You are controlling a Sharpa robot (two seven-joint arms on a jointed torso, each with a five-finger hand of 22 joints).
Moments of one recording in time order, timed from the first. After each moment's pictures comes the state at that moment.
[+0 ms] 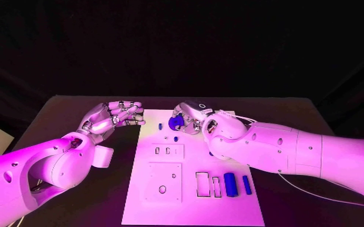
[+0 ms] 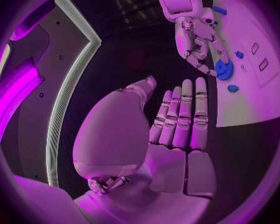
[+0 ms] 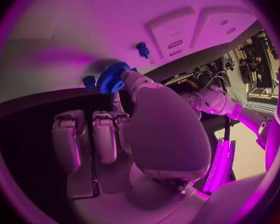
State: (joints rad) left arm 1.18 -1.02 0.00 1.67 -0.06 -0.23 0.46; left_hand 1.43 -0.19 0.41 0.20 0.05 0.87 0.22 0.24 0.19 1.06 0.17 0.10 0.08 1.02 0.11 0.37 0.35 0.18 0.97 0.22 0.35 0.16; right arm 1.29 -0.52 -0.15 1.33 -1.56 -0.51 -0.24; right_hand 1.47 -0.20 0.38 0.23 0.26 0.95 0.14 0.23 0.38 1.47 0.05 1.57 1.31 1.47 -0.02 1.56 1.31 0.01 1.47 0.09 1.57 1.31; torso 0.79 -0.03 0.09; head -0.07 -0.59
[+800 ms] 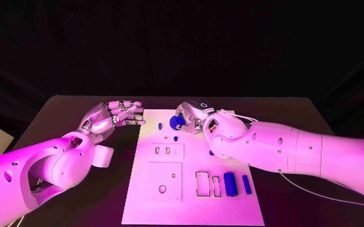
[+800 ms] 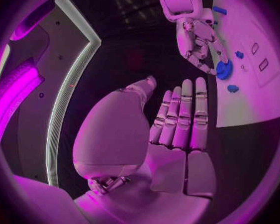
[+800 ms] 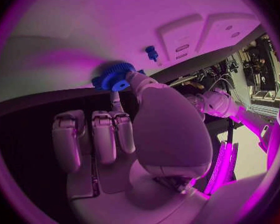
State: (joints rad) left arm 1.18 -1.02 0.00 1.67 -0.06 -0.23 0.45; left_hand 1.43 -0.19 0.41 0.20 0.05 0.87 0.22 0.24 0.19 1.06 0.17 0.10 0.08 1.02 0.11 0.37 0.35 0.18 0.97 0.22 0.35 0.16; right arm 1.29 -0.52 -0.15 1.32 -1.58 -0.50 -0.27; right_hand 1.38 -0.23 0.36 0.26 0.19 0.91 0.16 0.17 0.39 1.46 0.07 1.57 1.31 1.47 -0.01 1.56 1.31 0.01 1.47 0.09 1.57 1.31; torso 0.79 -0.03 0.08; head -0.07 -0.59
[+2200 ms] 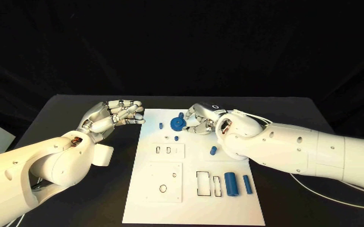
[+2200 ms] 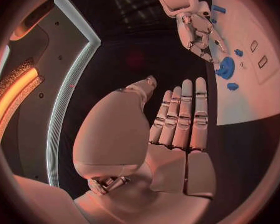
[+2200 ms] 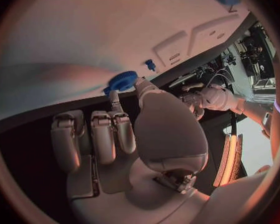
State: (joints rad) left arm 1.18 -1.02 0.00 1.66 -0.06 -0.23 0.45; left_hand 1.43 -0.19 0.41 0.19 0.05 0.87 0.22 0.24 0.20 1.06 0.17 0.10 0.08 1.02 0.11 0.38 0.36 0.18 0.96 0.22 0.36 0.17; right arm 1.29 -0.64 -0.15 1.40 -1.48 -0.45 -0.23; right_hand 1.28 -0.15 0.19 0.28 0.28 0.91 0.15 0.13 0.38 1.47 0.08 1.57 1.31 1.46 0.01 1.56 1.31 0.01 1.47 0.11 1.57 1.31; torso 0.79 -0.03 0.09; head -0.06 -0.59
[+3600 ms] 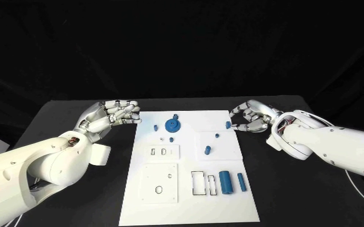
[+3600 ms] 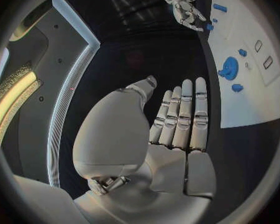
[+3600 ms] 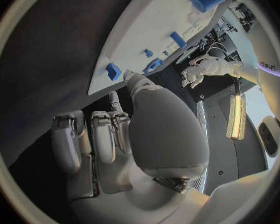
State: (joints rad) left arm 1.17 -1.01 0.00 1.63 -0.06 -0.23 0.45; left_hand 1.43 -0.19 0.42 0.19 0.05 0.87 0.22 0.24 0.20 1.06 0.17 0.10 0.08 1.02 0.11 0.38 0.36 0.18 0.96 0.22 0.36 0.17; right arm 1.28 -0.98 -0.16 1.39 -1.09 -0.40 0.13; right_hand 1.42 -0.22 0.26 0.21 0.25 0.91 0.16 0.10 0.37 1.47 0.08 1.57 1.31 1.46 0.01 1.56 1.31 0.01 1.47 0.11 1.57 1.31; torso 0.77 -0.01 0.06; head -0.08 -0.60
